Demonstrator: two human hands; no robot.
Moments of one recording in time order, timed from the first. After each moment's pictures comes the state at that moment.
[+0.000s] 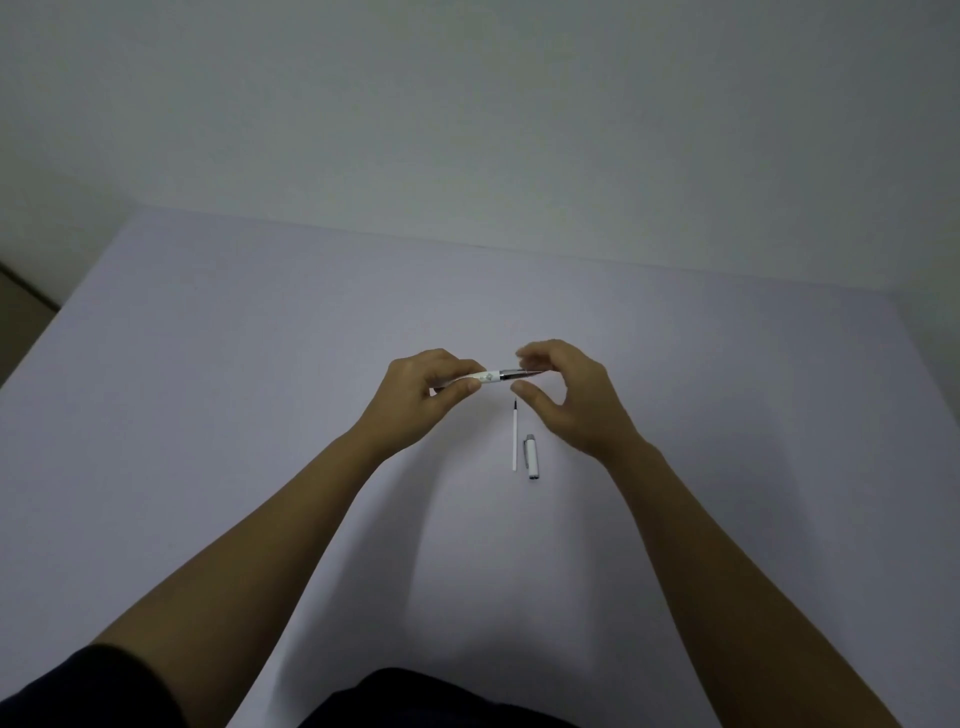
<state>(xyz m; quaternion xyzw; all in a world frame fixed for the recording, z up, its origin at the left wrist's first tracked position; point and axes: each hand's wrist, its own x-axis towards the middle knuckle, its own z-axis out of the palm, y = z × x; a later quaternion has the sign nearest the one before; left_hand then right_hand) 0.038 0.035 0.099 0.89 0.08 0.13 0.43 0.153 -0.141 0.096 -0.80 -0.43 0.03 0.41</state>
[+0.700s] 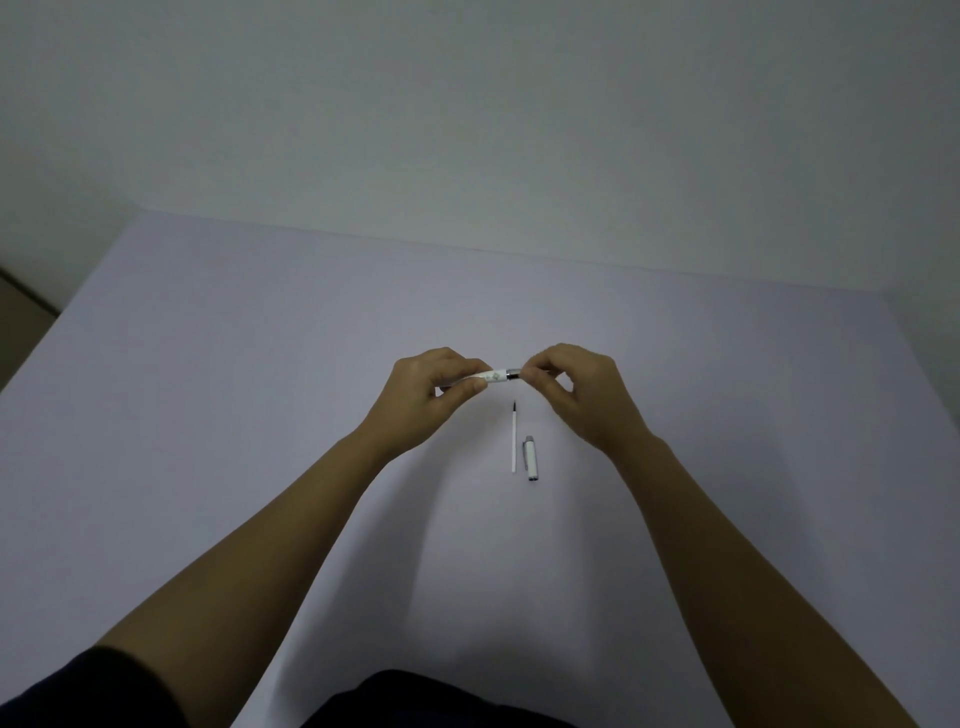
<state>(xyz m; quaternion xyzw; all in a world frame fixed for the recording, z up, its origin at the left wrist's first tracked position) 0.039 0.031 0.105 0.89 0.06 0.15 0.43 0.159 -0.144 0.106 -0.80 -0.46 0.00 0.39</state>
